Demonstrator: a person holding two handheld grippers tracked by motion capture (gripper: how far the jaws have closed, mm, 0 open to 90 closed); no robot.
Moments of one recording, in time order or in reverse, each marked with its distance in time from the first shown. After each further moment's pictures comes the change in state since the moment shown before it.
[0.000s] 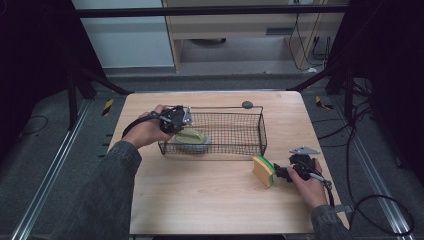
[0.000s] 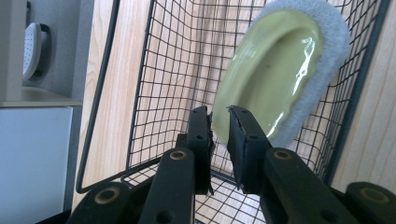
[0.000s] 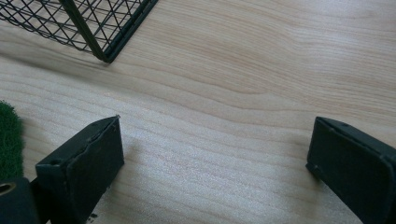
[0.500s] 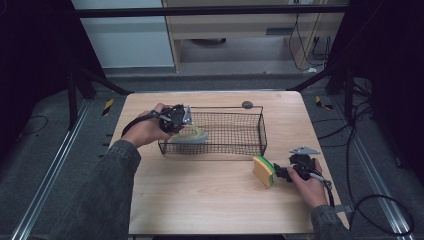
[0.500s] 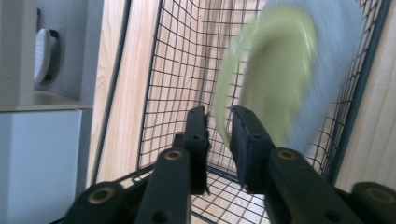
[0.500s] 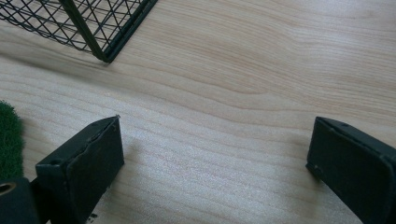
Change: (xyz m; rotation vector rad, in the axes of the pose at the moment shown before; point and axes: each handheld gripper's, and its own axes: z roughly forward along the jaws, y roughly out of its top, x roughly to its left) left arm 0.002 0.002 -0.005 0.002 0.020 0.026; right arm 0.000 0.000 0.000 0.002 -0.002 -0.004
